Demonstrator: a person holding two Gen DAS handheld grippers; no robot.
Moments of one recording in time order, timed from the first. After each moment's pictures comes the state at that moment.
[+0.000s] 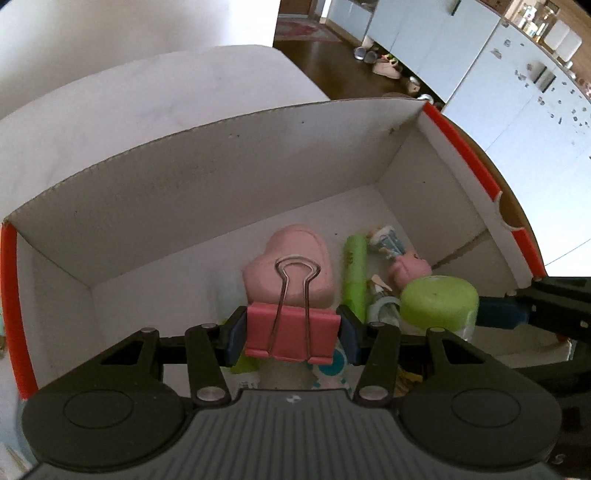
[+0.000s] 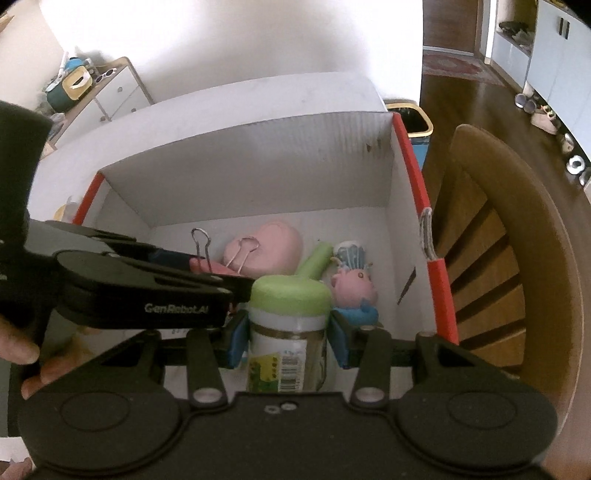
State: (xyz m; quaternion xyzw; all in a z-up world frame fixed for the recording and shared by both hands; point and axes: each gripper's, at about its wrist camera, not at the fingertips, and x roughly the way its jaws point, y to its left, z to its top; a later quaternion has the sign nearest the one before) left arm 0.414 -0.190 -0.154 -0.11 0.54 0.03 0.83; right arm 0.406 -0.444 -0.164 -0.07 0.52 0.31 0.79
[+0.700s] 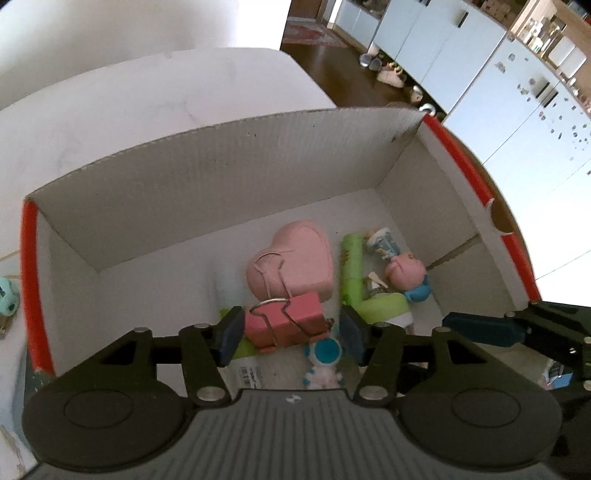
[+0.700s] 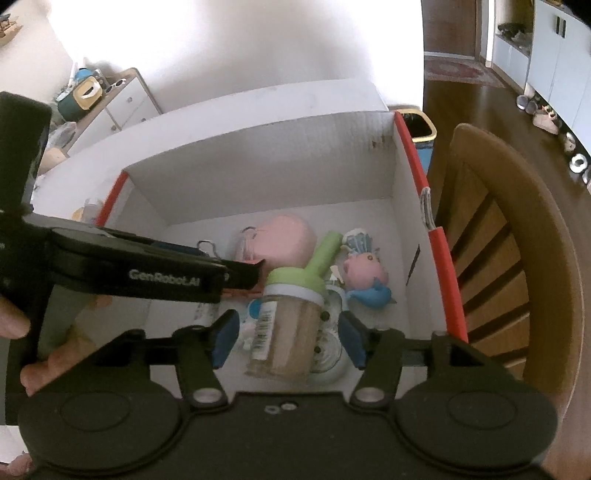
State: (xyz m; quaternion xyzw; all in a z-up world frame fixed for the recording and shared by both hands) left arm 0.393 -0.180 -0.141 -0.13 0.53 0.03 0.84; right arm 0.380 -0.459 -0.149 -0.05 0.50 0.33 0.80
